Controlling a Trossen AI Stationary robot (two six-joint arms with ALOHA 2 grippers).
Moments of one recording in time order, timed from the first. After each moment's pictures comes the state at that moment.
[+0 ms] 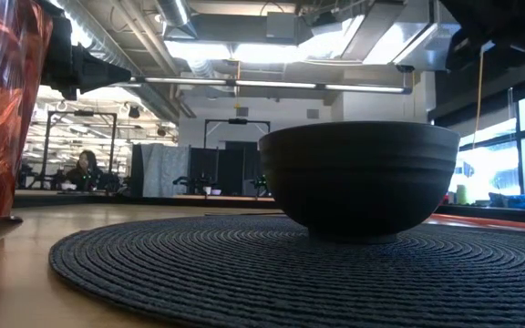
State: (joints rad) left arm -0.09 0.04 0.01 0.18 -0.64 0.07; right arm 0.20 0.30 0.09 0.50 0.14 -0.01
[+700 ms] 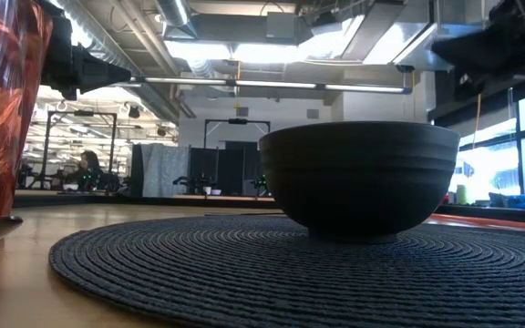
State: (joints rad) left arm -0.09 0.04 0.01 0.18 -0.64 0.07; right arm 0.17 0.17 0.05 0.22 0.25 0.09
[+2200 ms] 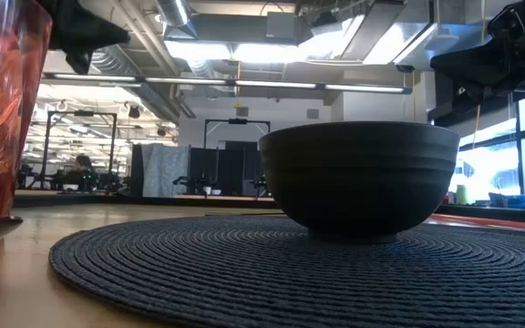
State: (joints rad) left arm -0.18 0.27 0.33 -0.14 -0.39 -0.19; right arm 0.15 0.17 0.01 0.25 0.21 0.06
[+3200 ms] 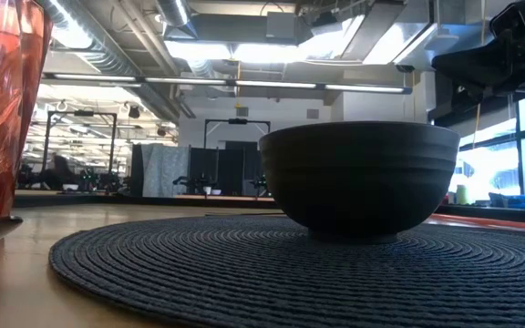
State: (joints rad) left arm -0.64 1.11 1.13 -0.94 -0.32 -0.63; right arm 0.15 0.17 0.01 0.24 0.18 0.01
